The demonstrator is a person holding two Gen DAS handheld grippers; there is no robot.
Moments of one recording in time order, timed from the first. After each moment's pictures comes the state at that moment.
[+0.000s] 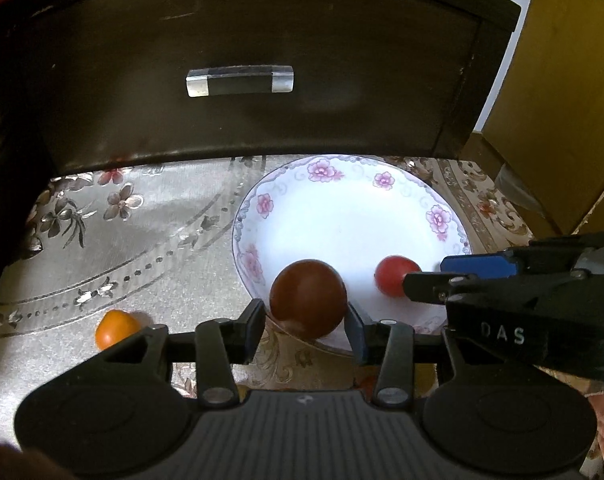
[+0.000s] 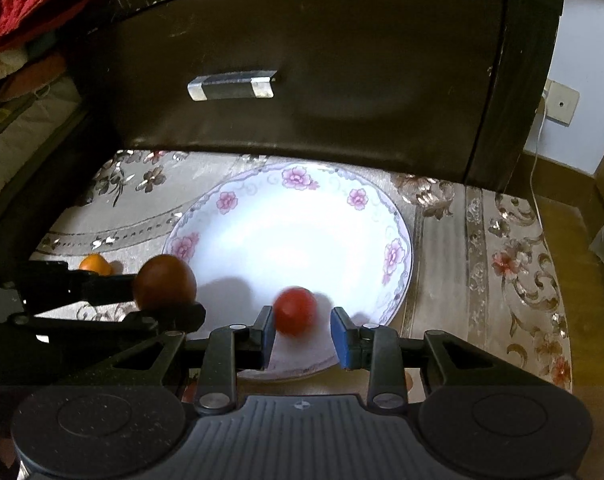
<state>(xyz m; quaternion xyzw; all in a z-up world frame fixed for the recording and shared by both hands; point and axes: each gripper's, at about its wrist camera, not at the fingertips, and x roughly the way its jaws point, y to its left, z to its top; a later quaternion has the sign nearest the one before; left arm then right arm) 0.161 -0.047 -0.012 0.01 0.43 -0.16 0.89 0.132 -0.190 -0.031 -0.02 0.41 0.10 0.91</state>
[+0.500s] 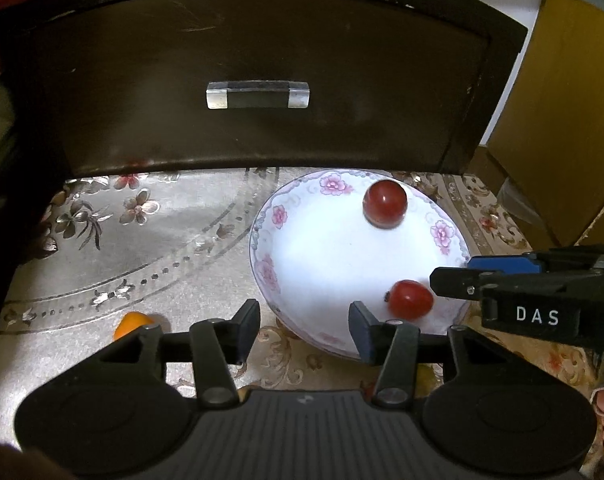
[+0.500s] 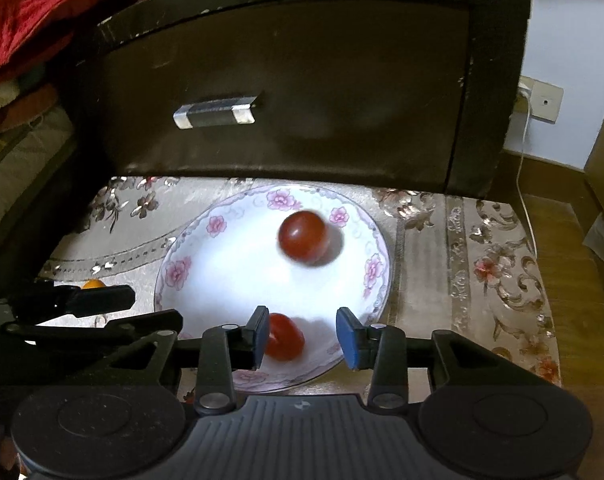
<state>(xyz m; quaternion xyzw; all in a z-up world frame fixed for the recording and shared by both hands) 0.156 -0.036 -0.001 -0.01 0.42 -0.15 0.89 0.126 -0.202 -0.019 0.01 0.39 0.09 0.91</state>
